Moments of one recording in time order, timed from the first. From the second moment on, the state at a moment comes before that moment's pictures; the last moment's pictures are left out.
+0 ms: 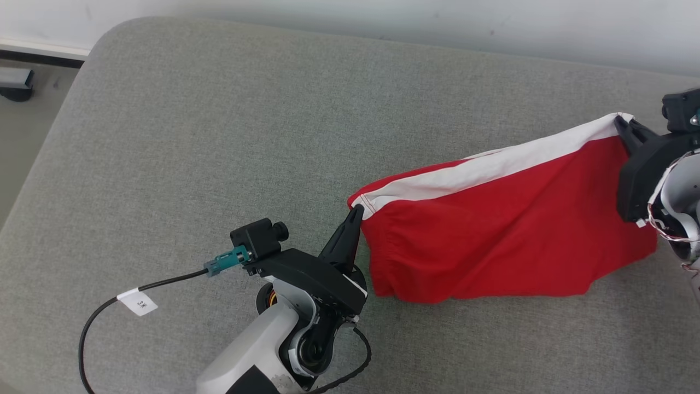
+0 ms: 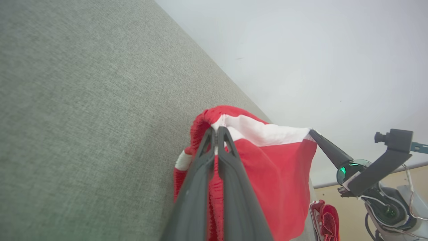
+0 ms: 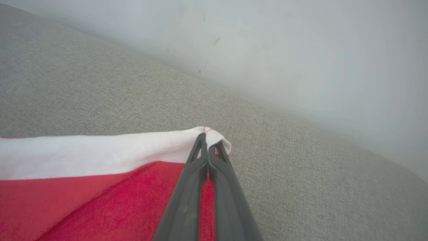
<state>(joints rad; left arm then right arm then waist) -0.65 0.06 -0.77 0.56 -1.36 -0.04 -0.24 -0.74 -0.57 0.29 0.55 0.36 0.13 0.30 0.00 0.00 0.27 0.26</state>
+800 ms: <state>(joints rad) -0.24 0.16 -0.37 0.20 -0.51 -0.02 -0.26 -0.69 -0.54 0.33 0.72 0.51 0.13 0.44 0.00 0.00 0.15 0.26</state>
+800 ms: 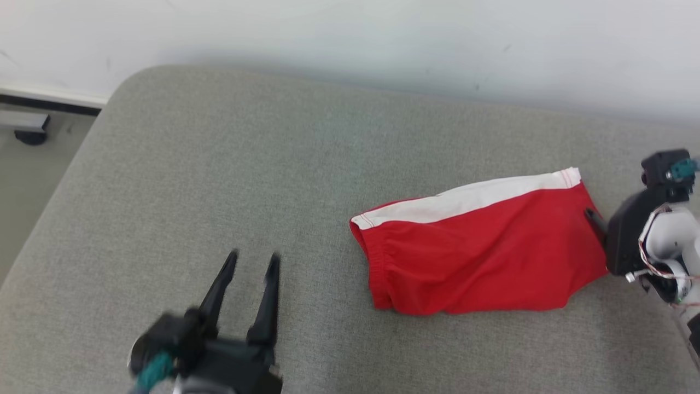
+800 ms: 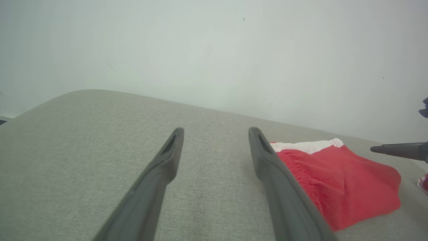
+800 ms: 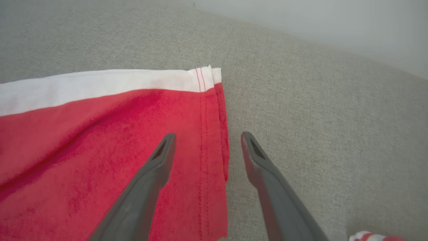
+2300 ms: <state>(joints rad) -0.02 0.26 -0.37 0.09 -0.24 0.03 -0.26 -0.47 -0.46 -0.01 0.69 0.28 0.13 0.46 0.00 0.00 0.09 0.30</state>
